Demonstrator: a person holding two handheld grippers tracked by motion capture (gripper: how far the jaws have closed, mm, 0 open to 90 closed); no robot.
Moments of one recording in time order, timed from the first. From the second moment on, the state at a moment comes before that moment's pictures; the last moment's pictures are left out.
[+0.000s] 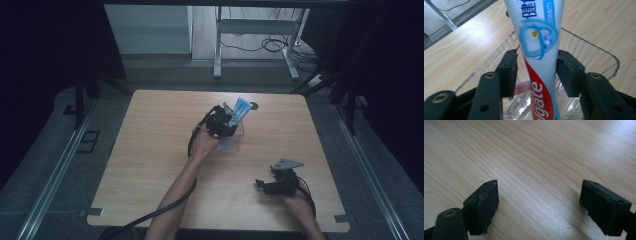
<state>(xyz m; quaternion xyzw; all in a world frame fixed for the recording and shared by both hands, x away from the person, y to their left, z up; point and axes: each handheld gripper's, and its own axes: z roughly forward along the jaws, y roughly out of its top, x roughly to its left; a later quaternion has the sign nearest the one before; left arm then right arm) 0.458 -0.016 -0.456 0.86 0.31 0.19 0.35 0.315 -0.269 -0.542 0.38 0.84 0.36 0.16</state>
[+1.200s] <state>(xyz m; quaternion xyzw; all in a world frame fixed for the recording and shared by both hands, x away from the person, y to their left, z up) 0.442 0.013 -0.435 0.84 0.33 0.09 0.42 0.315 -0.269 -0.542 0.38 0.84 0.36 0.16</state>
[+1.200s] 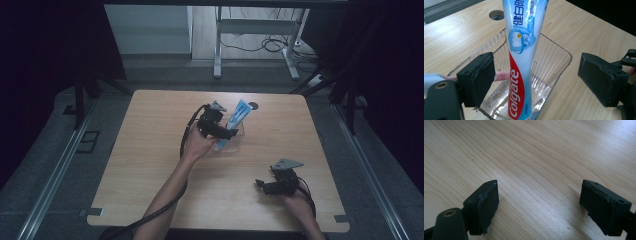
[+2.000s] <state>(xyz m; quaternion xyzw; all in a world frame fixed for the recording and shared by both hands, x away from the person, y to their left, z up) 0.424 0.018 -0.427 0.84 0.29 0.11 0.43 0.315 -0.269 -0.542 0.38 0.84 0.36 0.16</state>
